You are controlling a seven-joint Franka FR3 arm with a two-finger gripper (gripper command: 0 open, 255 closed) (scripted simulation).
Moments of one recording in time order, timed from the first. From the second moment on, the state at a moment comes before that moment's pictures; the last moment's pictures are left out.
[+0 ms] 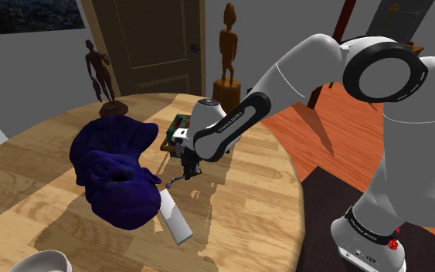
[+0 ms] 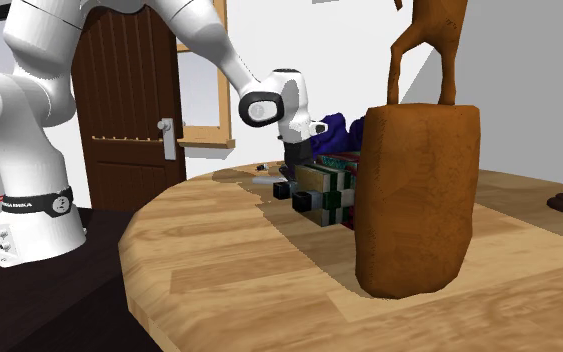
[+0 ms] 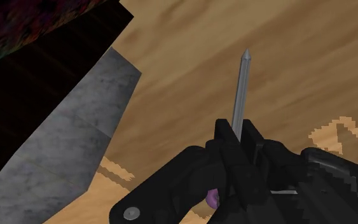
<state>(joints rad) 0.34 0.45 0.17 -2.04 0.23 2.70 -1.17</state>
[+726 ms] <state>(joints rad) 0.34 0.35 0.16 -2.04 0.22 2.59 -1.14</state>
